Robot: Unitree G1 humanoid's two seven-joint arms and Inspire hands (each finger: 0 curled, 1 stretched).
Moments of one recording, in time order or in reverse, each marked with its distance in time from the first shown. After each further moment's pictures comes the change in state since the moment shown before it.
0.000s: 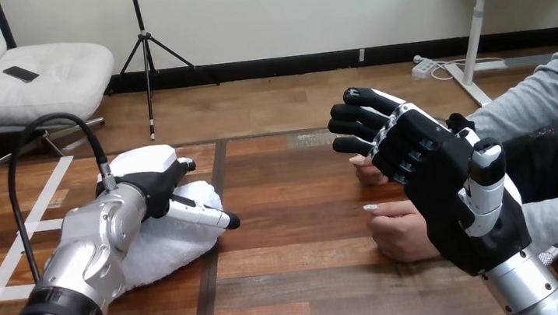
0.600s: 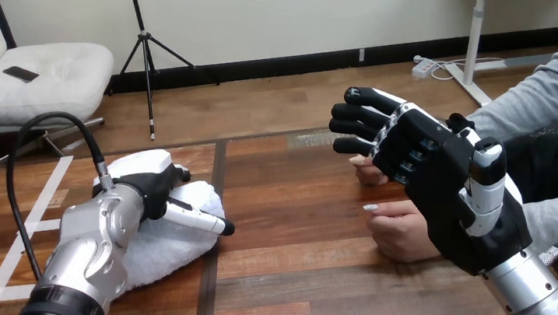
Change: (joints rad) left arm 0.001 0.001 -0.005 -0.029 0.002 0.071 -0.065; right arm 0.000 0.000 -0.001 0.000 0.001 -0.001 -0.002
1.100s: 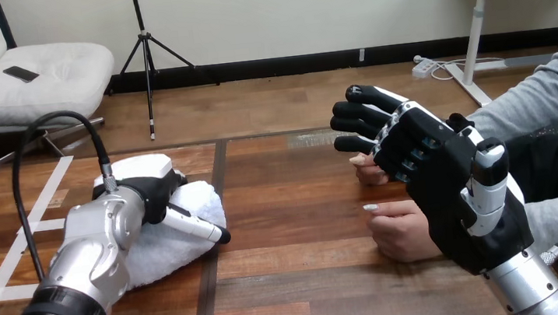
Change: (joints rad) left arm 0.000 0.005 -0.042 -0.010 0.045 0.028 -0.023; right arm 0.000 0.000 -0.001 0.000 0.000 -0.017 0.001
